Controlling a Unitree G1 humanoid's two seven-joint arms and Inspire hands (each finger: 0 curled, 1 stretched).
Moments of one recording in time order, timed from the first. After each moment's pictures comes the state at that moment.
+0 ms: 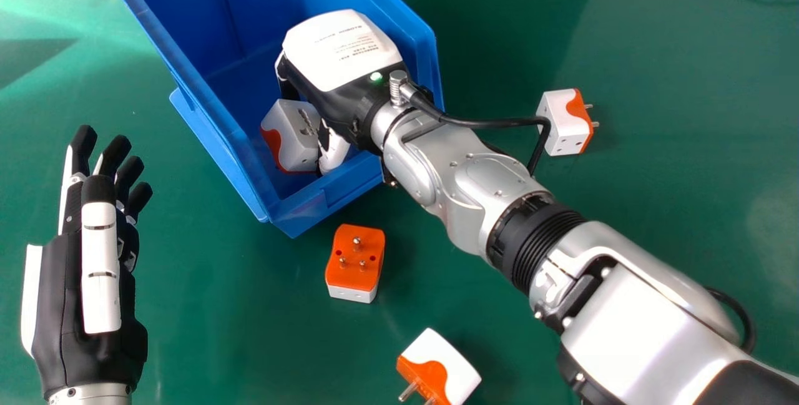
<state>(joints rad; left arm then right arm) 0.33 0.05 0.28 -0.03 -0.27 -0.43 -0.19 -1.11 0.13 0.69 1.19 -0.87 -0.01 -0.17</state>
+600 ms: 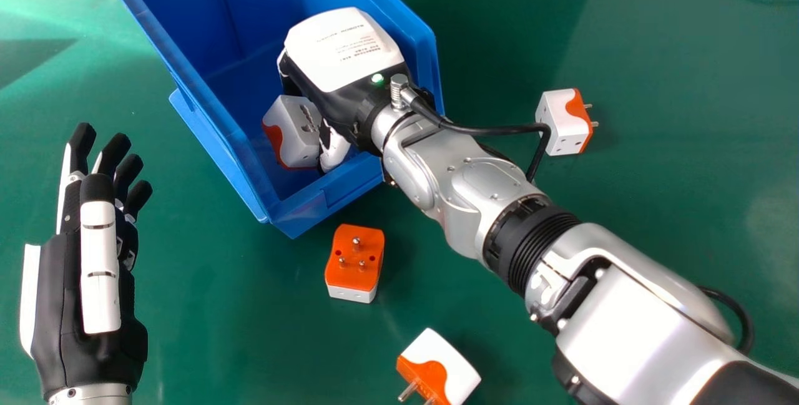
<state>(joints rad) 0.34 0.04 0.26 -0.05 -0.27 -0.44 -0.17 -1.11 0.15 0.69 1.22 -0.86 0.02 -0.24</state>
